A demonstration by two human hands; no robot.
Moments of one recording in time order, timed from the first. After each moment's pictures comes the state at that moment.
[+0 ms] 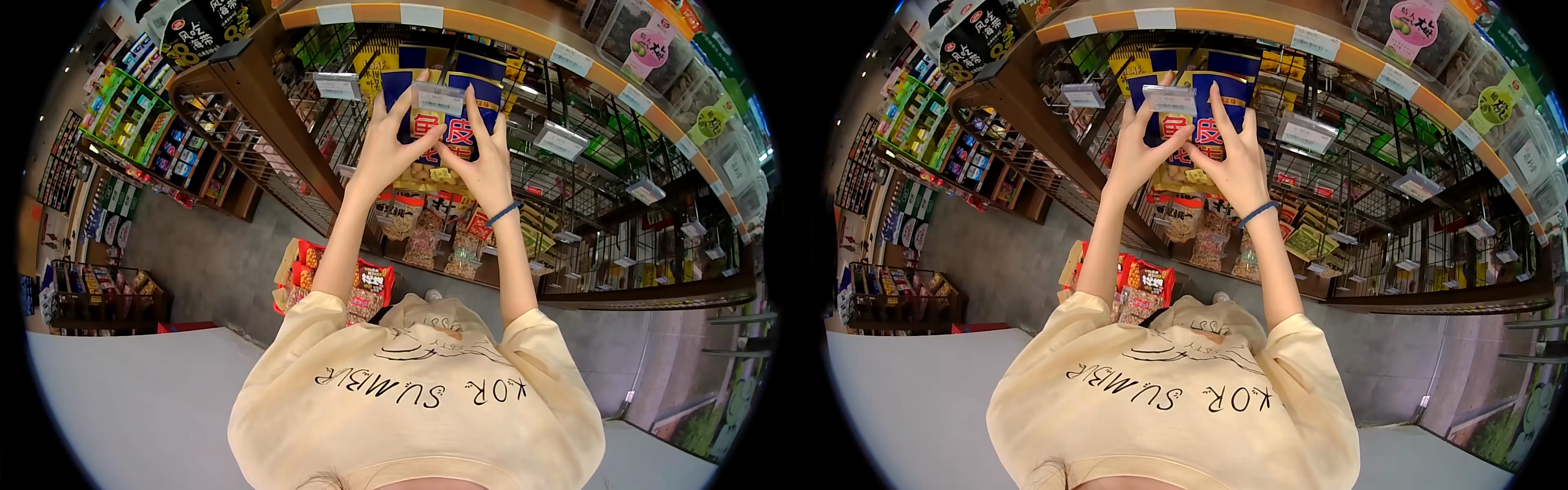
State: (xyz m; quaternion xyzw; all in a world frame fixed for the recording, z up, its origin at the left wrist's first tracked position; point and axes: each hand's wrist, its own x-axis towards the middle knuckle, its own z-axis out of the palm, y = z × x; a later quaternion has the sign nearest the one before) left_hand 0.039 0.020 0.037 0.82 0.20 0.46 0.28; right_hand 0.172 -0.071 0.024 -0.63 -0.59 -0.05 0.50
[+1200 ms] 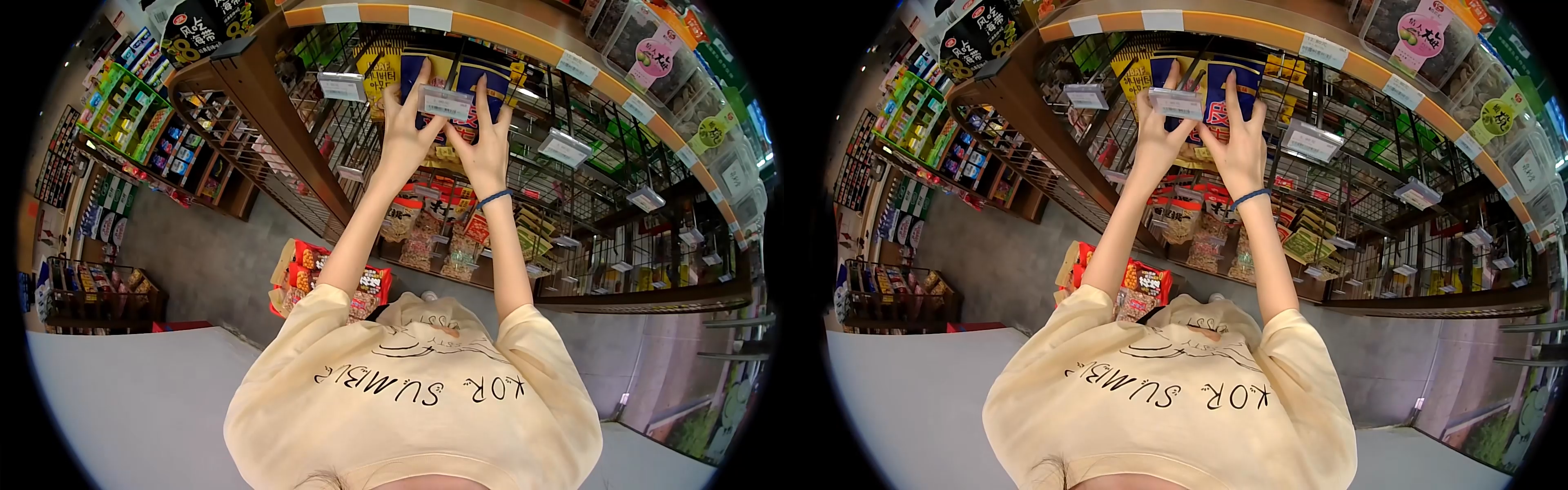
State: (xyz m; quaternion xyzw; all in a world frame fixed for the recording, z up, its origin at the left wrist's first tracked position) left_hand 0.073 0.042 0.009 0.80 0.24 0.49 0.27; right_hand 0.185 -0.039 0.008 -0.68 -0.54 -0.11 0.49
